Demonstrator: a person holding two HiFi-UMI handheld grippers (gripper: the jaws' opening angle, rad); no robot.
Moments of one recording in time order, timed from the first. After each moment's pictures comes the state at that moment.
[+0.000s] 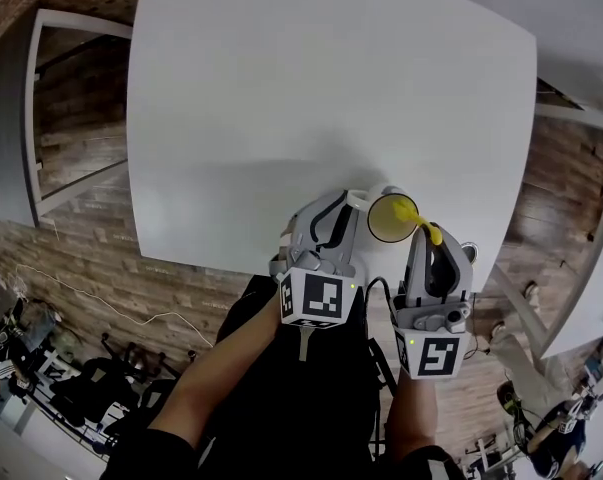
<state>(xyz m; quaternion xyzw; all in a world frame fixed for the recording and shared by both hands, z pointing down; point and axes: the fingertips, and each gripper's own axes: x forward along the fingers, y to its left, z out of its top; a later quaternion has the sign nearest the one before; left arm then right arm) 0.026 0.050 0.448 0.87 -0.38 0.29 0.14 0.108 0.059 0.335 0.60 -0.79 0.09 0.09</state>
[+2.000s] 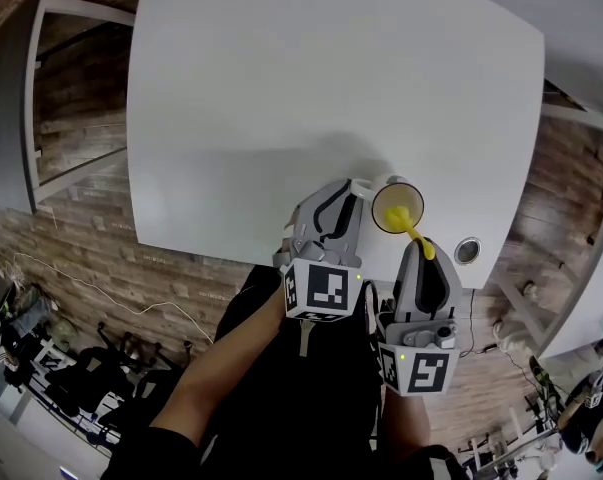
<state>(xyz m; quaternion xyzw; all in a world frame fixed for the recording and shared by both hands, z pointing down) 0.024 0.047 0.444 0.86 -0.40 0.28 0.16 0.096 0.086 0.334 0.62 -0.76 0.17 0.09</state>
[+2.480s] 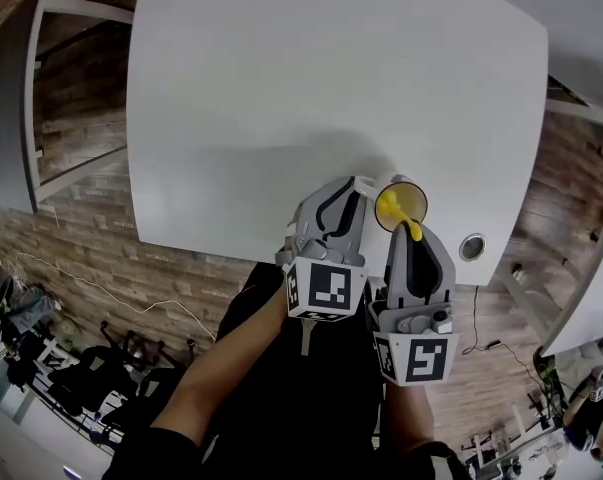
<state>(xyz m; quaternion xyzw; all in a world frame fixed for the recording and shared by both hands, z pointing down) 0.025 0.046 0.446 0.86 -0.40 0.28 0.17 0.075 0.068 0.345 0.60 -0.78 0.19 0.09</state>
